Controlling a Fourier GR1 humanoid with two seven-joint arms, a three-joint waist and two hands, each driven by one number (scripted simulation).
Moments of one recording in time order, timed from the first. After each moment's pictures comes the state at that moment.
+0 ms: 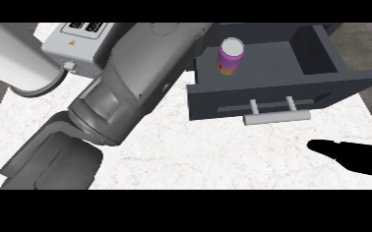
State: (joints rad) left arm -1.63 0.00 -0.30 -0.32 0.58 0.65 0.03; right arm -0.16 -0.29 -0.17 -2.14 0.21 0.13 0.25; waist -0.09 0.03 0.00
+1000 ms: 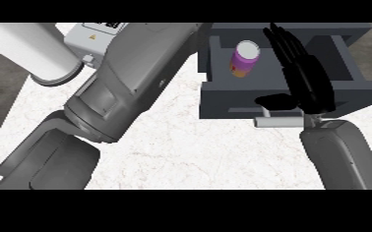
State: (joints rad) left arm -1.64 0.01 -0.28 -0.28 0.59 0.61 -0.01; right arm -0.42 -0.28 0.14 -1.52 0.84 -0.08 0.05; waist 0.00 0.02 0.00
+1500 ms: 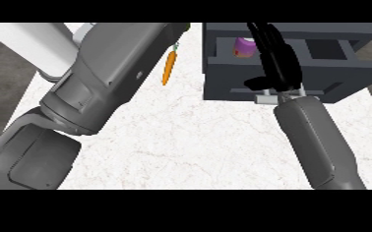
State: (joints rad) left arm -1.59 0.09 -0.27 -0.34 0.56 0.59 0.03; right arm -0.62 -0.20 0.11 -1.07 0.98 -0.32 -0.03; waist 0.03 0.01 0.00
